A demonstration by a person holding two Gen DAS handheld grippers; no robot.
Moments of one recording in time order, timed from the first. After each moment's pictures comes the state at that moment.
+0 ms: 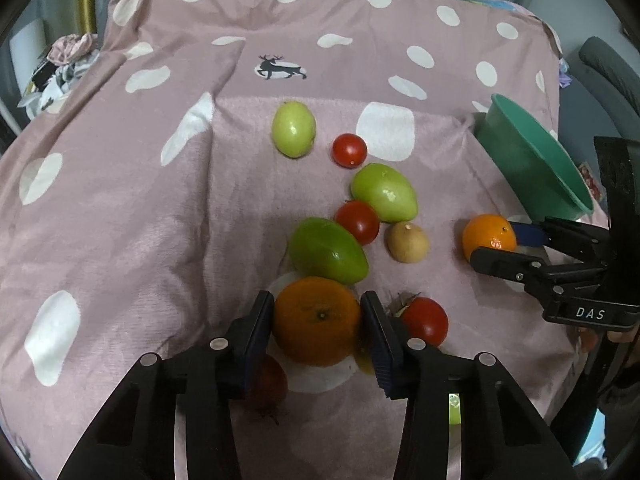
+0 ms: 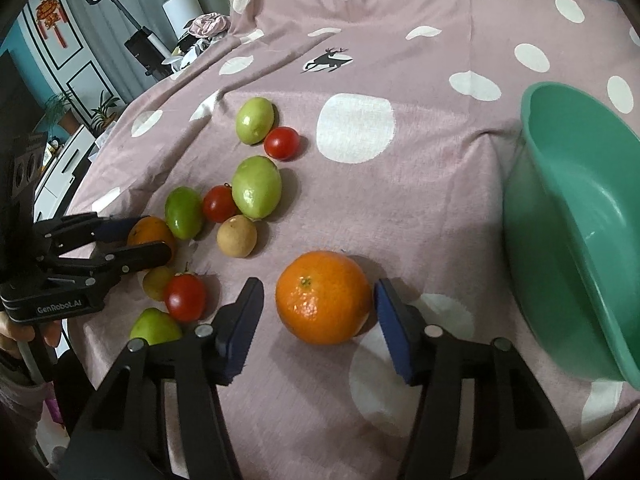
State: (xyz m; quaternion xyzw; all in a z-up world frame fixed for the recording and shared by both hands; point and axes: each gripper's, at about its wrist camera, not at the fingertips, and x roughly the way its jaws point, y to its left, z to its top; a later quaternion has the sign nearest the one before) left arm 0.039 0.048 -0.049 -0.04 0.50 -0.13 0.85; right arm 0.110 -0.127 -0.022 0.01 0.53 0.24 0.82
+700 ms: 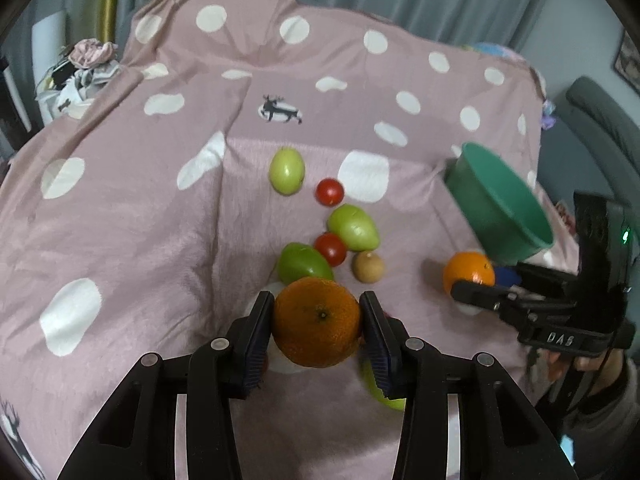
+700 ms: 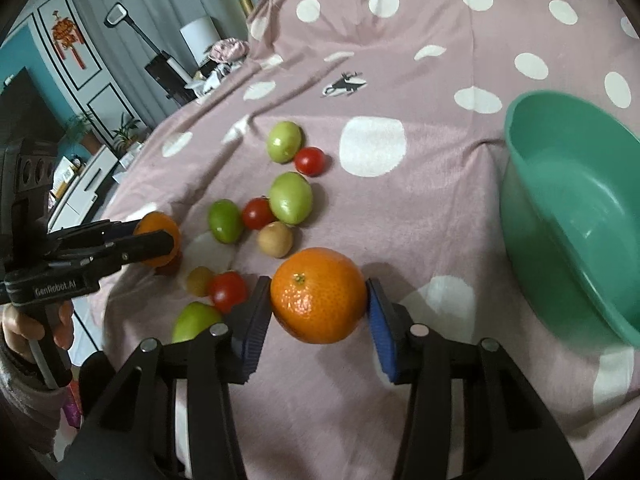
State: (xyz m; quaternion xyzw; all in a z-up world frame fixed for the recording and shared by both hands) left arm 0.009 0.060 -0.007 -0.10 0.45 -0.14 0.88; right arm 0.083 -0.139 0.002 0.05 0.49 0.27 0.83
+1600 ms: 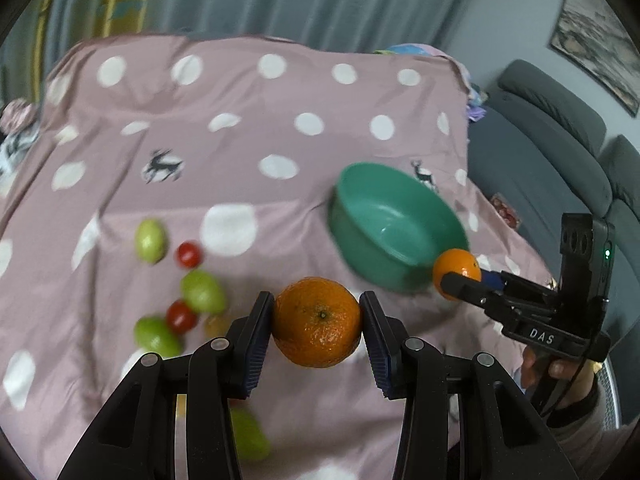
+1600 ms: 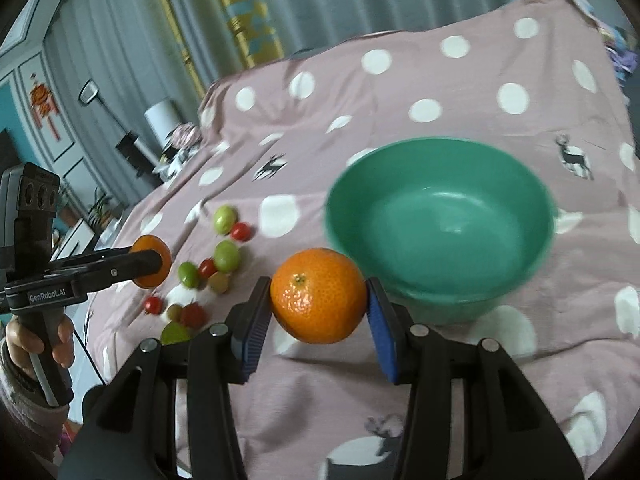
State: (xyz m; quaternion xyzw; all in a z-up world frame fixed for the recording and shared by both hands) left arm 0.028 -0.045 0.043 -0.07 0.41 -0.24 0.88; right arm 0.046 -0.252 0.048 0.12 0.40 0.16 0.90
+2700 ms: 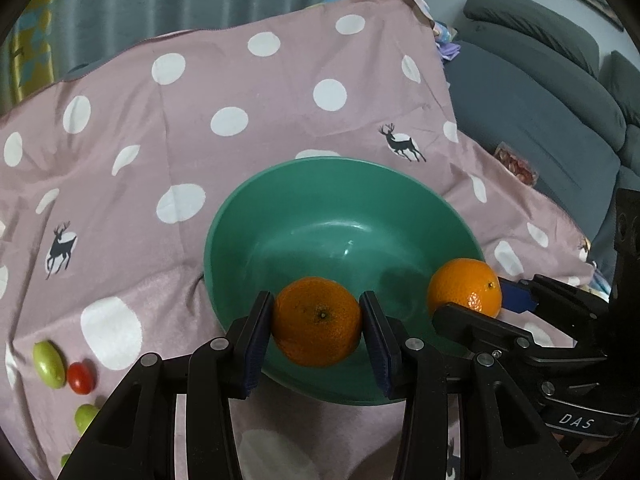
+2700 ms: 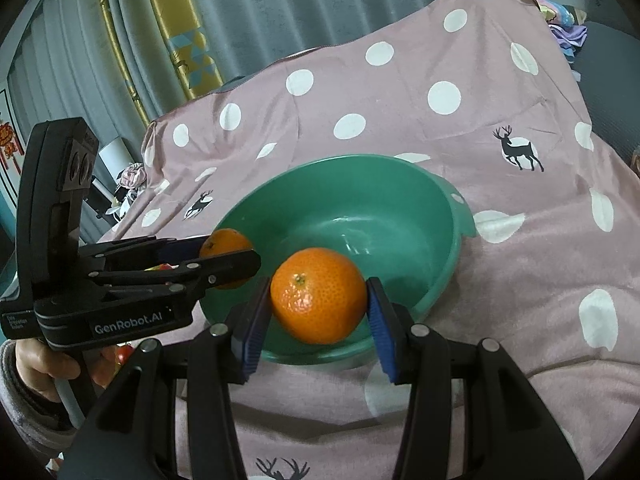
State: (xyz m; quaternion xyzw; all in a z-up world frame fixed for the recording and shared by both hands) left arm 0.102 -0.194 0.013 0.05 0.41 -0.27 0.87; right arm 0.074 -0.317 0.026 0.14 0.38 0.09 0.91
